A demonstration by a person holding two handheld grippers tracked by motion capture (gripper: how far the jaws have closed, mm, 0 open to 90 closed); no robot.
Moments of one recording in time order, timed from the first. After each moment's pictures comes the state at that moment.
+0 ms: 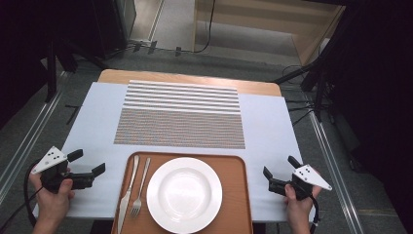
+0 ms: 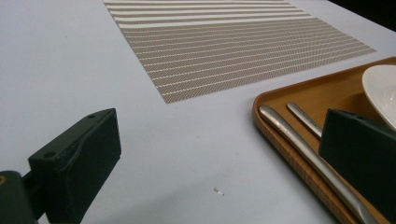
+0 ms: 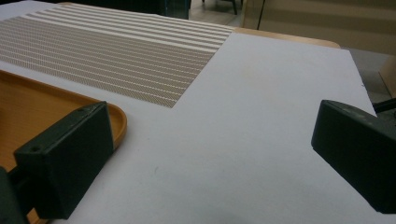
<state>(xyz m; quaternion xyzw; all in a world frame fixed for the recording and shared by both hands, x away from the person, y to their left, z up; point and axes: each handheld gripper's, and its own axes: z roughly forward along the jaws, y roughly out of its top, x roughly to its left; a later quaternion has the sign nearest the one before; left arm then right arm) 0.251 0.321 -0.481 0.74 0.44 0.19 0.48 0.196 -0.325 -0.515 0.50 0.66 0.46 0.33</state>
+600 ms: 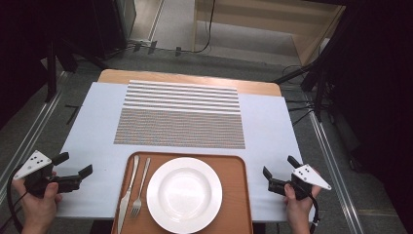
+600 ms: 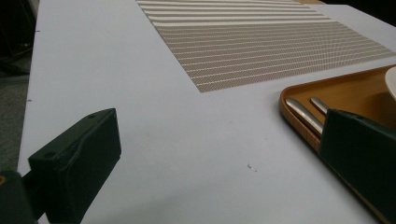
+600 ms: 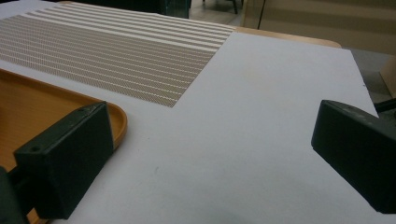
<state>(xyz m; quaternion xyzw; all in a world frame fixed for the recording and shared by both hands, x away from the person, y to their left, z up) 0.242 0.347 -0.481 0.72 0.46 0.21 0.48 0.197 -0.324 -0.516 0.49 0.66 0.46 0.33</state>
